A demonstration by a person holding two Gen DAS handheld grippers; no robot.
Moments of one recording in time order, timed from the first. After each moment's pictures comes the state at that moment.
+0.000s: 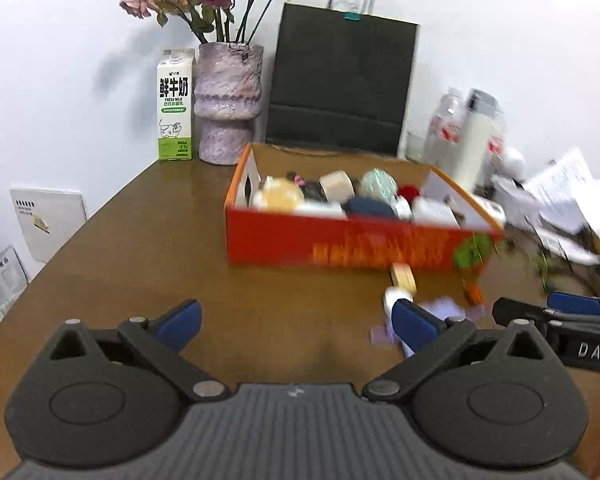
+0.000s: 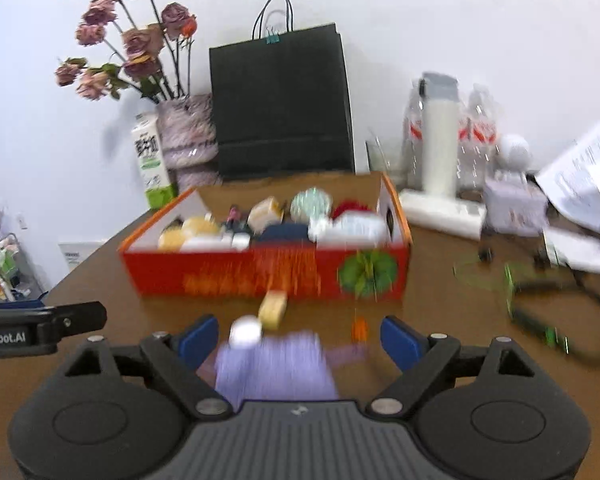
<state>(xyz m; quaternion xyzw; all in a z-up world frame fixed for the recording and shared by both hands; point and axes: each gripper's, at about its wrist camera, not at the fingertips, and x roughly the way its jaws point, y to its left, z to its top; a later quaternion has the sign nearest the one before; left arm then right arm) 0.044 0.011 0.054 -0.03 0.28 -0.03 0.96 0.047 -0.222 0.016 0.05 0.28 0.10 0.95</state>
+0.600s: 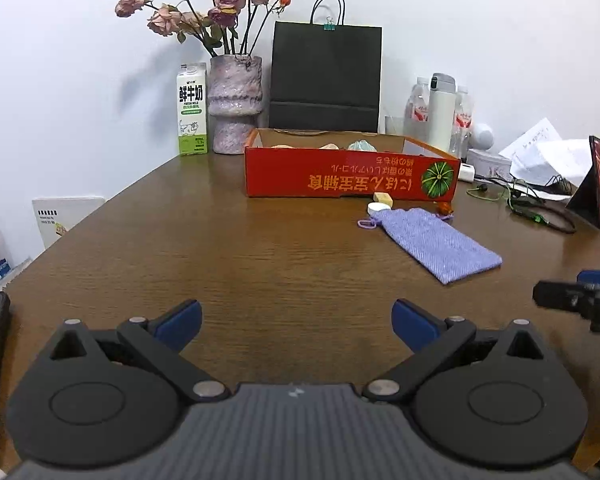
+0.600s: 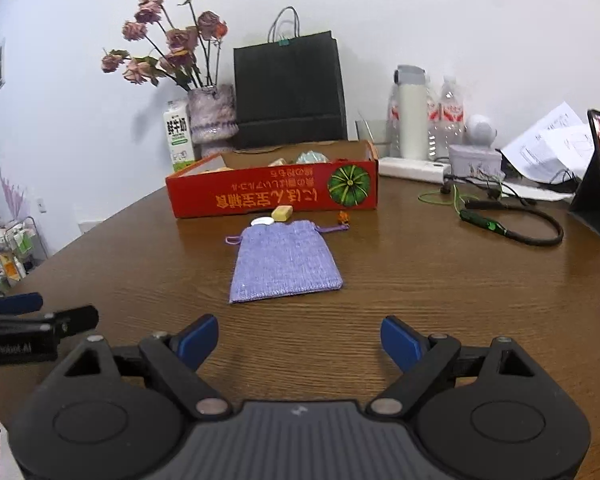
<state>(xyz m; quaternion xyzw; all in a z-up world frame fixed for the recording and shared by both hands) -0.086 0.015 0.005 0.00 0.24 -0.03 0.97 -0.089 -0.239 -0.018 0.03 0.26 0.10 0.96</state>
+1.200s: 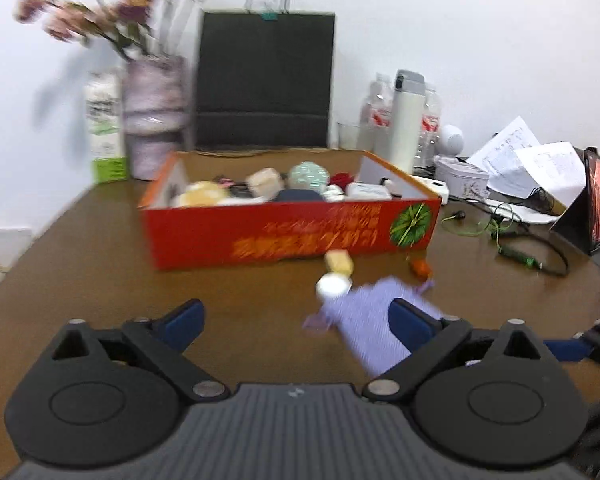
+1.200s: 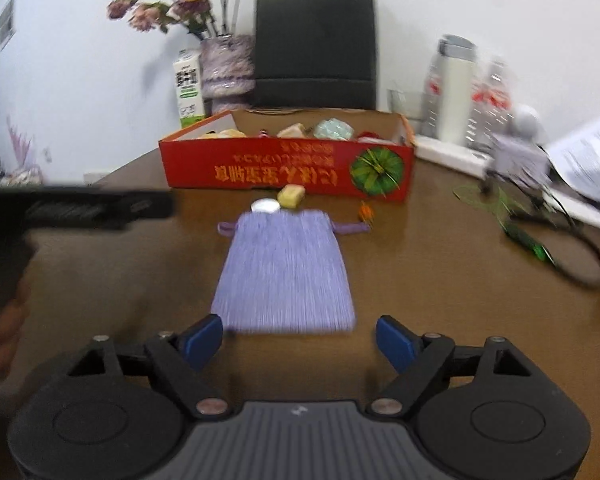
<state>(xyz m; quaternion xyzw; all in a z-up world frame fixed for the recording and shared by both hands) 0.071 -0.030 0.034 0.00 0.27 -0.12 0.96 0.015 -0.223 -0.015 -0.03 0.32 0.15 0.94</state>
